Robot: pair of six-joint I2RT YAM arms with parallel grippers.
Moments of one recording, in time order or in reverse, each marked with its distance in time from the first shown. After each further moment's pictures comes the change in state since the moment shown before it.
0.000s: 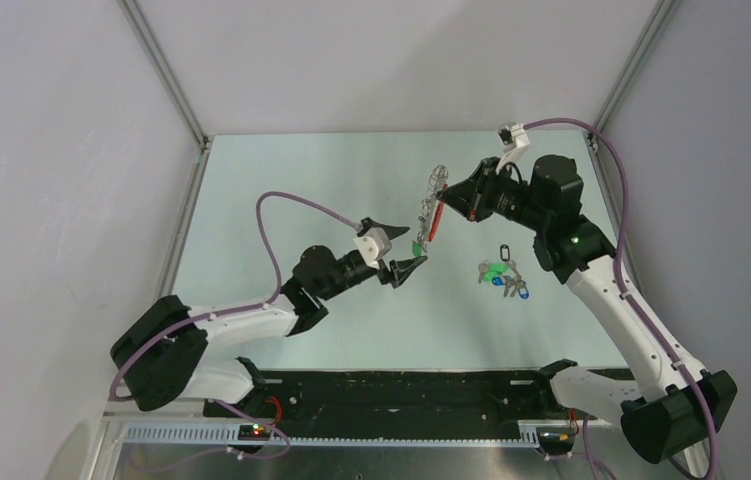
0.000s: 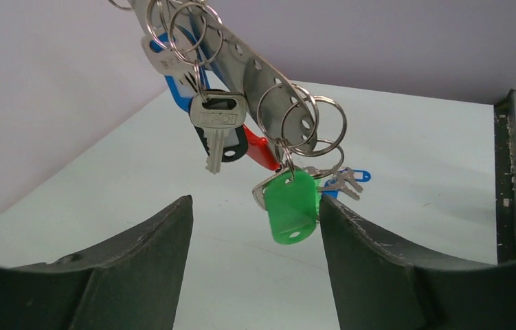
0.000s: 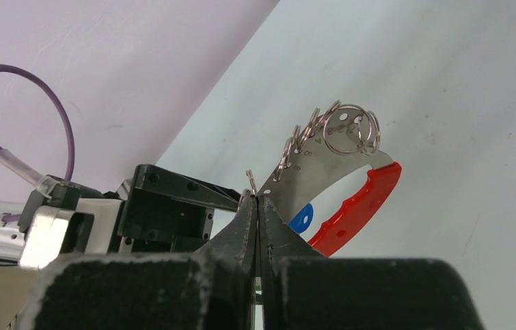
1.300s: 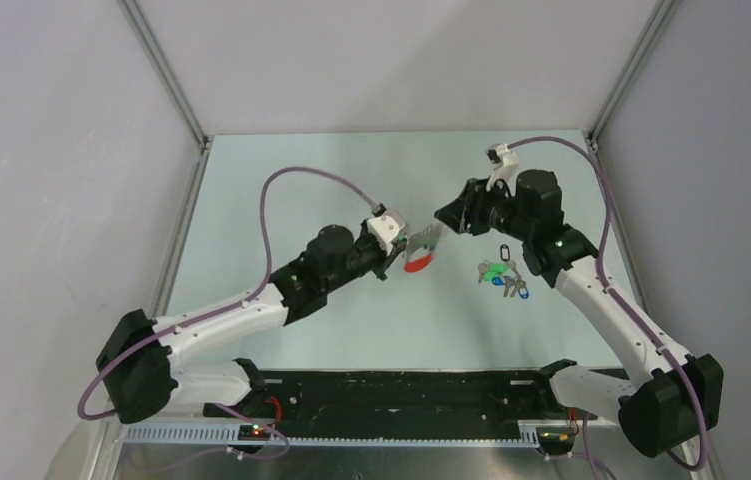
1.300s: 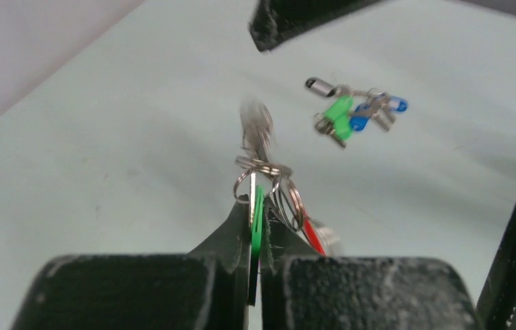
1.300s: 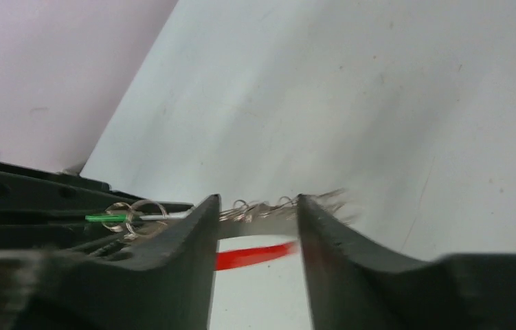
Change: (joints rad) left arm -0.047 -0.091 0.195 -0.584 -0.197 -0.001; right arm -0.002 0.033 -0.116 -0.005 0.085 -0.064
